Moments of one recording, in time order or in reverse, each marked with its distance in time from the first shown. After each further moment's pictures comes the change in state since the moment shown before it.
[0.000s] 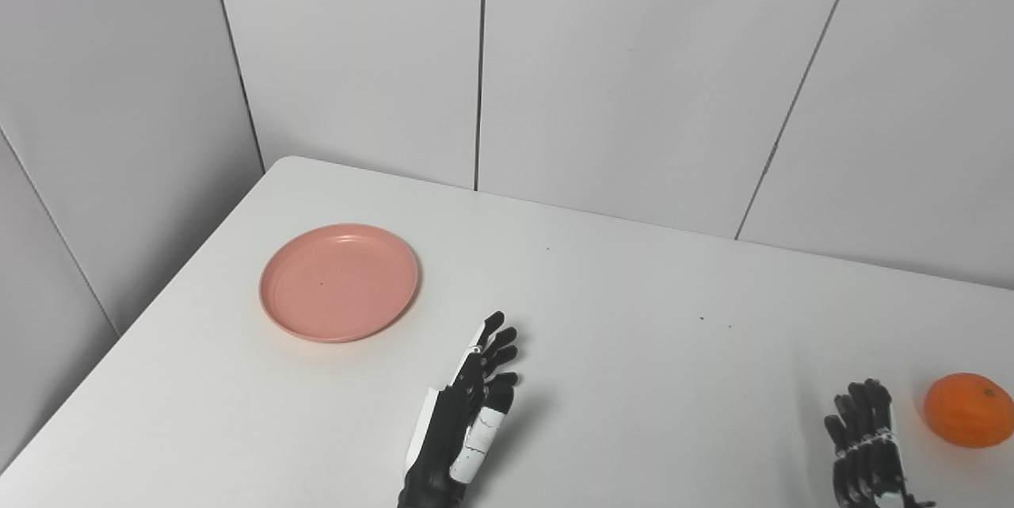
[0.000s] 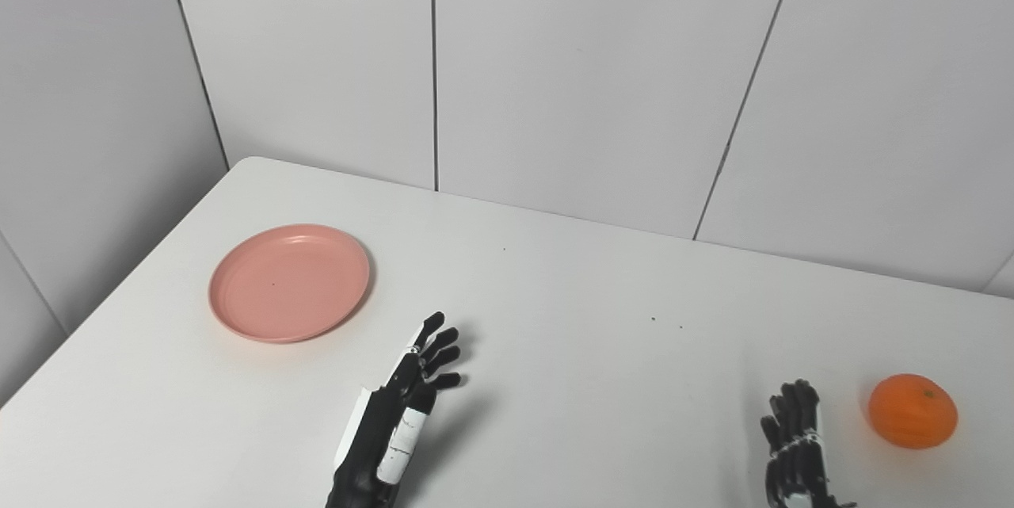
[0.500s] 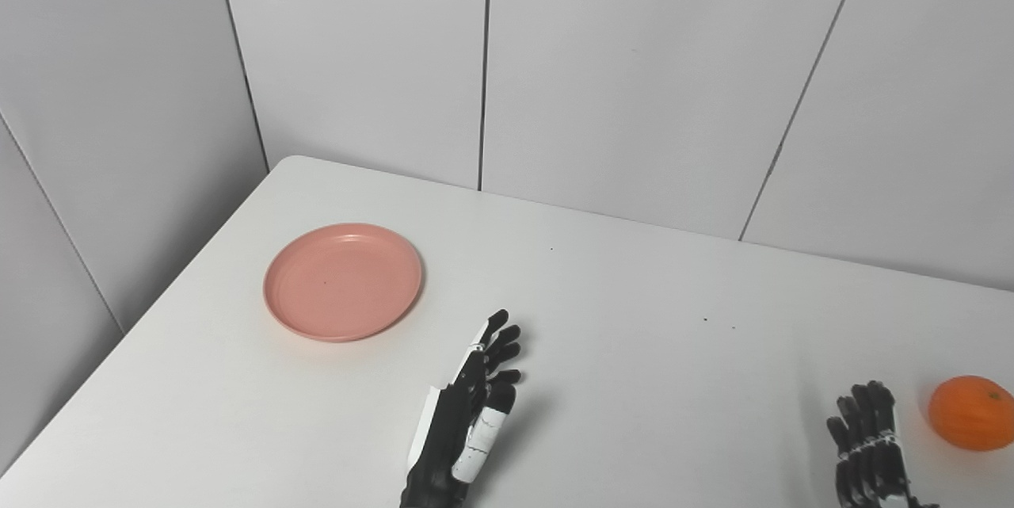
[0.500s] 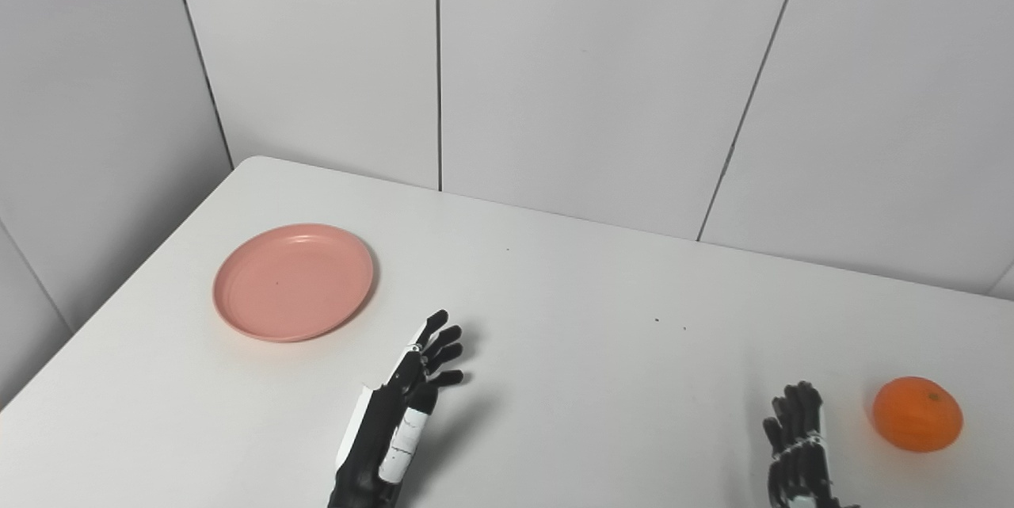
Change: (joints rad) left arm -0.001 -0.002 -0.003 0.005 0.002 -0.024 0.022; right arm -0.002 -0.001 -0.001 0.003 0.013 -0.001 0.003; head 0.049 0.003
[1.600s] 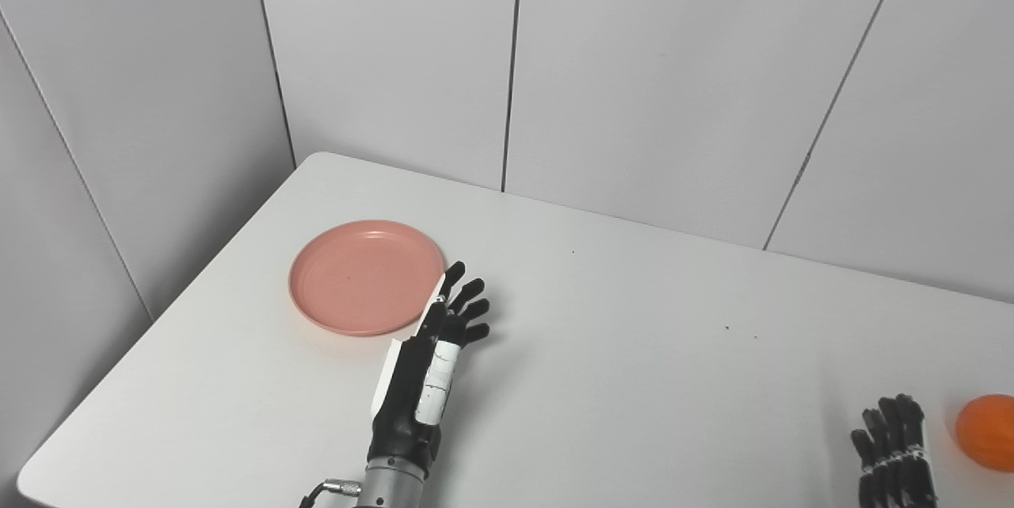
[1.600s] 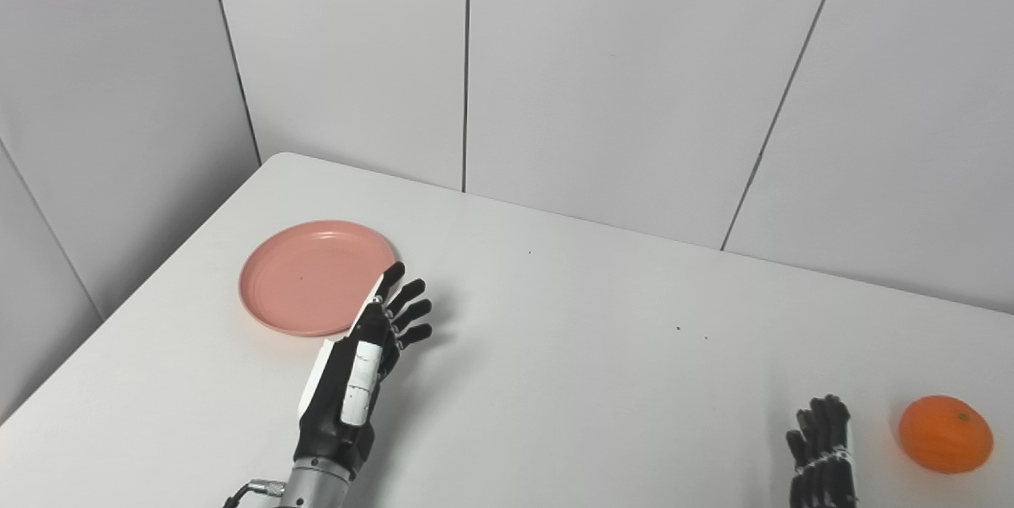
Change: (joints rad) left arm -0.063 0.018 0.139 -0.265 -0.141 0.289 -0.050; right arm -0.007 -0.005 -0.001 0.001 0.003 0.000 -0.001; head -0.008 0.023
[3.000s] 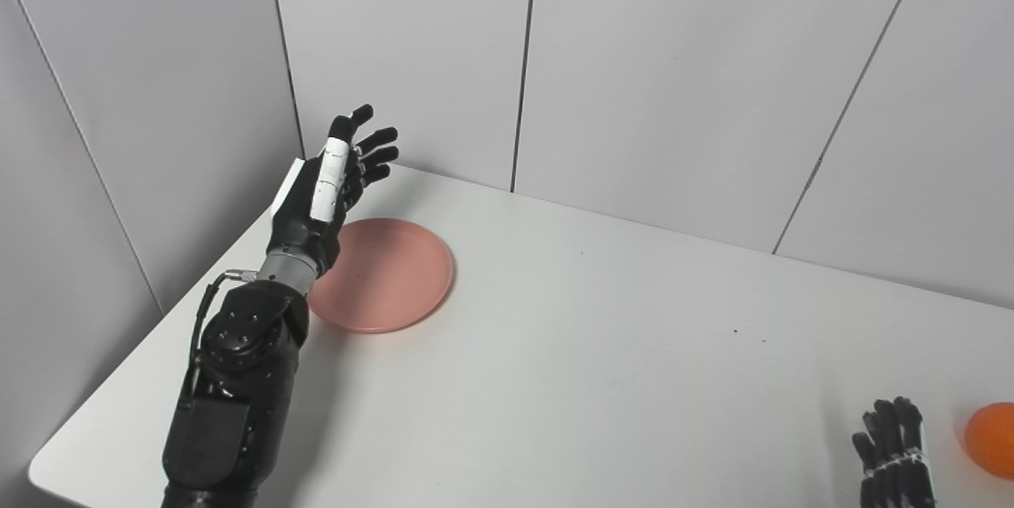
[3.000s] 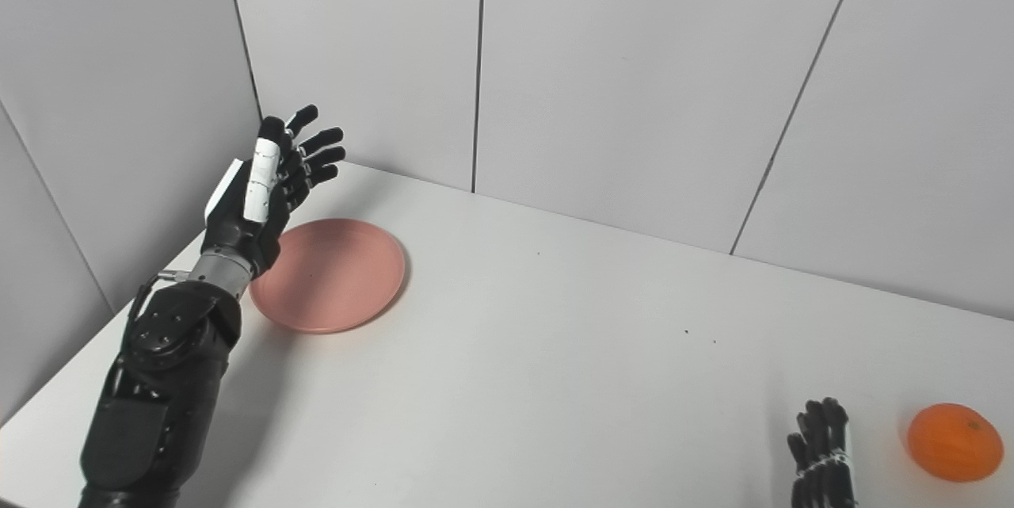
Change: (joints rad) left arm -0.455 0.377 0.401 0.276 -0.302 0.235 -0.204; right arm 0.005 -0.006 0.000 0.004 -0.023 -0.021 -0.001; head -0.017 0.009
